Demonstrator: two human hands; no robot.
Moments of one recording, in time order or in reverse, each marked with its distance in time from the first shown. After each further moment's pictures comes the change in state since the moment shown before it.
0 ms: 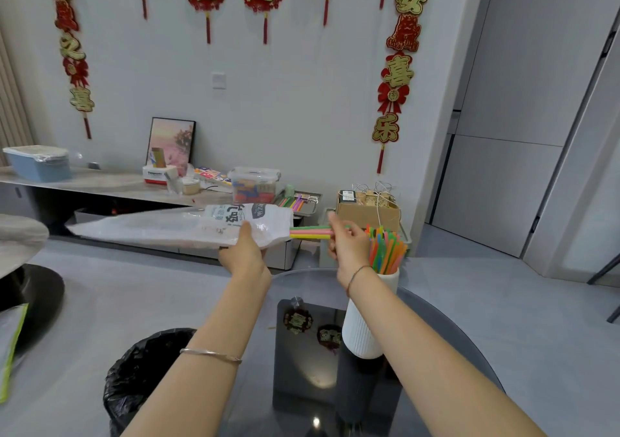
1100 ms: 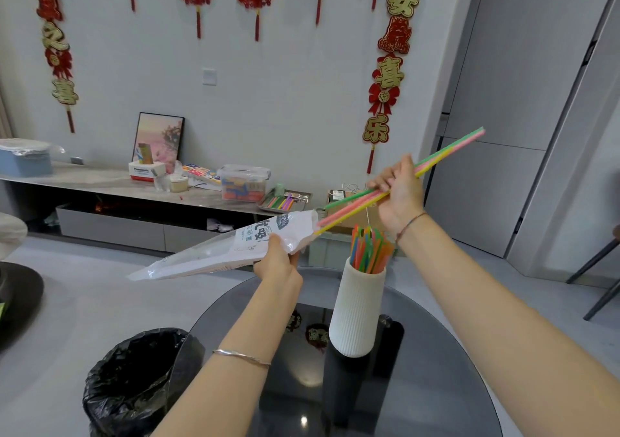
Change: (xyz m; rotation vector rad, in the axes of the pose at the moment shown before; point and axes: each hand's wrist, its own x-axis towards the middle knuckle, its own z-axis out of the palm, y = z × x) left_hand -0.036 -0.041 0.018 -0.139 -0.032 -0.267; right_hand 0.024 -0.113 -0.028 0.418 -0.001 -0.126
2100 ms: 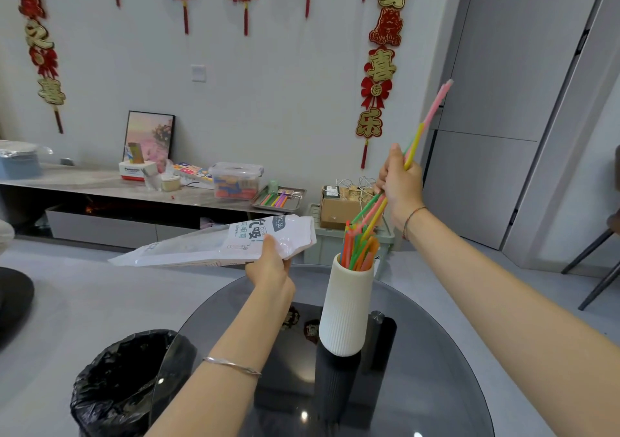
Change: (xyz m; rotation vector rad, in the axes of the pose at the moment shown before) left_hand 0.009 -0.022 -0.005 0.130 0.012 0.064; right_hand 0.030 -0.010 -0.033 -0.554 -0.112 -0.258
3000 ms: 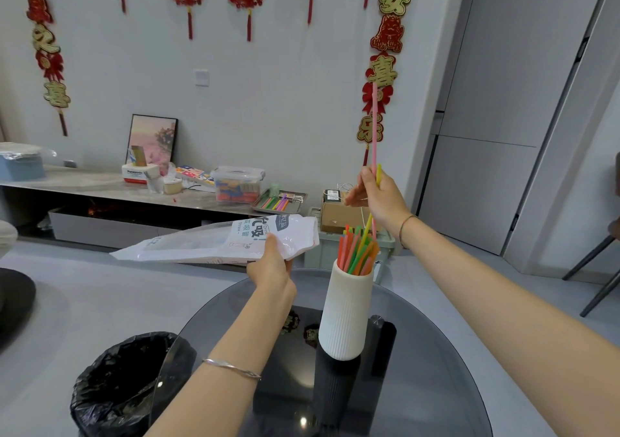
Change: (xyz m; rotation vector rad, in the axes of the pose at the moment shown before) left_hand -0.006 0.003 0.003 0.011 -0.039 0.013; right_hand -0.009 0.008 0.005 -0.299 -0.326 0.003
